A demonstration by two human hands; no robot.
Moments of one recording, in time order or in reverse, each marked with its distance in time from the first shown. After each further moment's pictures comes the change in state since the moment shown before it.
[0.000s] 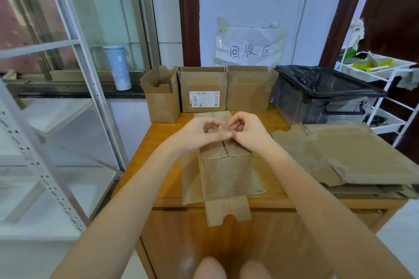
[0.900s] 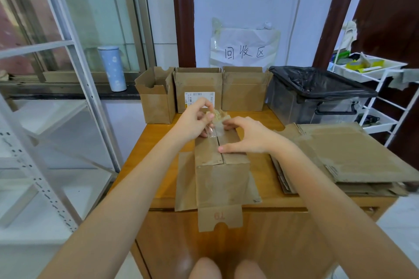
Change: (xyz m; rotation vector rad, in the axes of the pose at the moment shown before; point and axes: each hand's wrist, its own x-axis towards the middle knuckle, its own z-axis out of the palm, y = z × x) left_hand 0.015 0.010 0.001 -0.086 0.238 0.055; right_hand -0.007 -0.004 -0.032 -0.463 -0.365 -0.044
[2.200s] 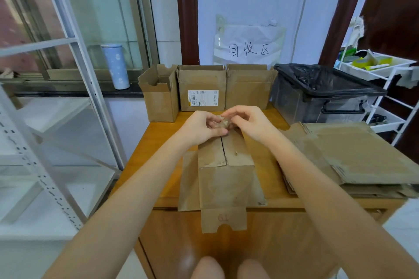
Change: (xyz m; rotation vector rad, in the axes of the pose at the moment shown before) left_hand 0.003 -0.007 0.006 0.254 -0.096 -0.070; right_hand 0.030 0.011 0.012 0.509 0.289 -0.112
